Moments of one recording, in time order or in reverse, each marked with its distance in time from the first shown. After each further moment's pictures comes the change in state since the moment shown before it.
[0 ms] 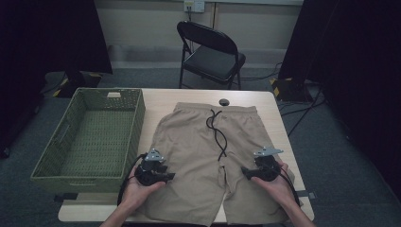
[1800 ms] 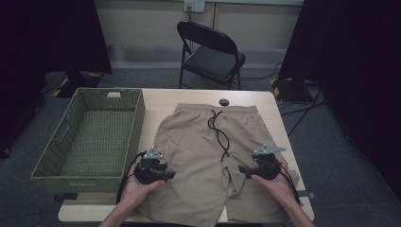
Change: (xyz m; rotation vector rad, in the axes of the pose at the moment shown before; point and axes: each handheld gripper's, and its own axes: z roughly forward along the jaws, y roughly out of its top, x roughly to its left) left arm 0.002 0.005 -0.004 -0.007 -0.013 -0.013; right arm 0.007 0.013 -0.013 -0.079 0.083 -0.008
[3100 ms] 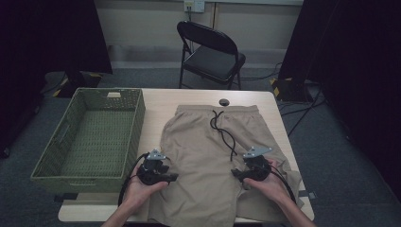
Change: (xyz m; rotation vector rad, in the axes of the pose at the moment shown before) left arm -0.005 -0.001 0.009 0.026 -0.027 -0.008; right arm 0.007 -0.003 0.026 0.069 0.047 -0.123
